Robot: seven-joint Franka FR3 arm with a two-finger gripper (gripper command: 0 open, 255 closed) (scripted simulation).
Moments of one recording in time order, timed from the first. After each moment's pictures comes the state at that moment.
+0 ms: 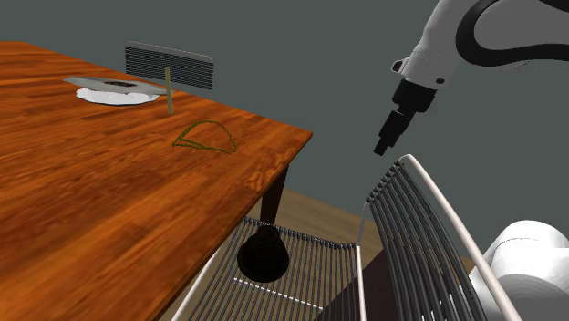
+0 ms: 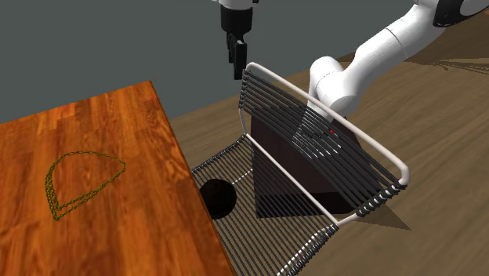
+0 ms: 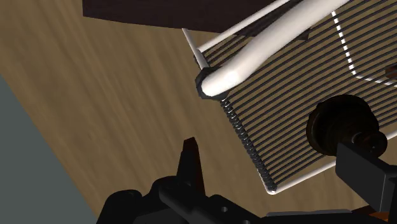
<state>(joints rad) 0.01 -0.77 0.02 -2.39 0.08 1.69 -0.14</state>
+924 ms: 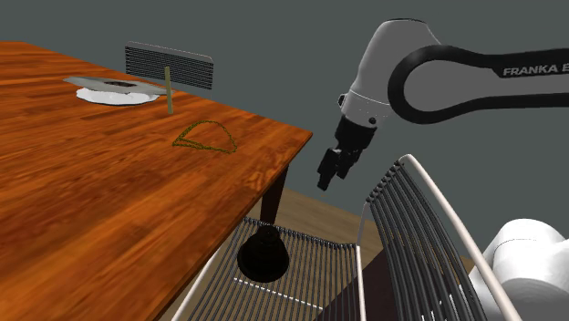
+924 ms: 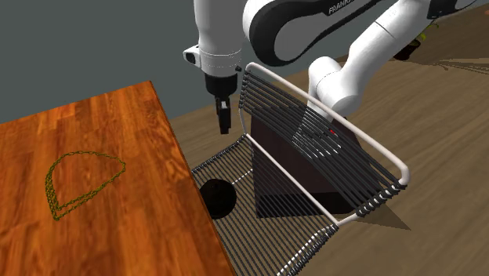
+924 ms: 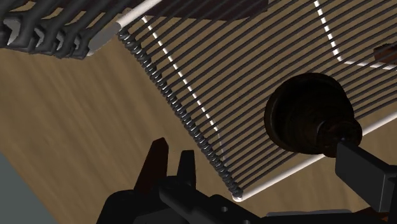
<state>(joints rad) 0.08 -0.57 0.25 -2.46 0.20 1.98 0.10</state>
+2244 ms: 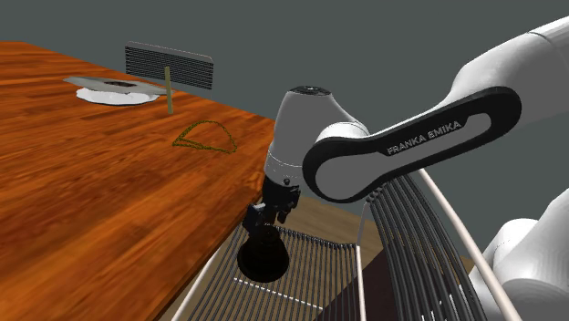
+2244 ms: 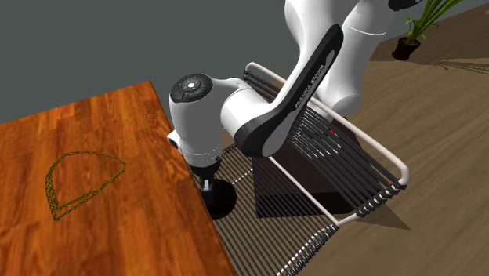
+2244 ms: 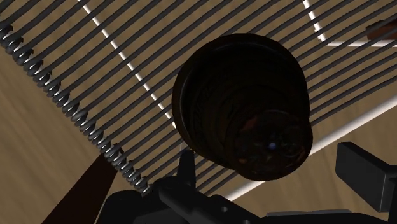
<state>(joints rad) 0.09 -0.09 0.51 -2.35 0.09 2.34 0.45</state>
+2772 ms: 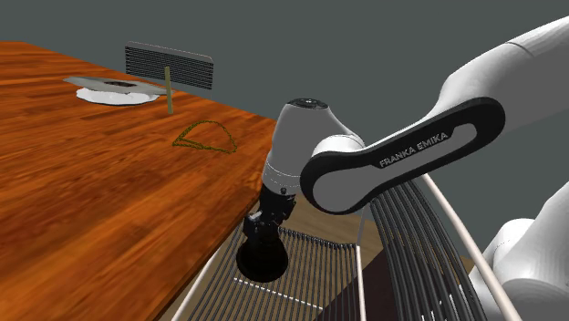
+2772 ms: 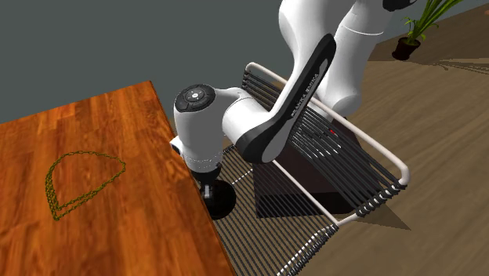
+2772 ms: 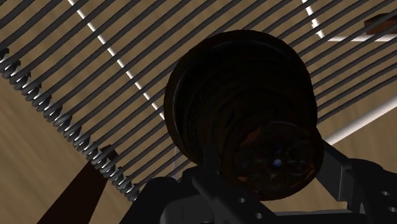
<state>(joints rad) 0.09 -0.05 0.52 -2.37 0.08 2.43 0.47</state>
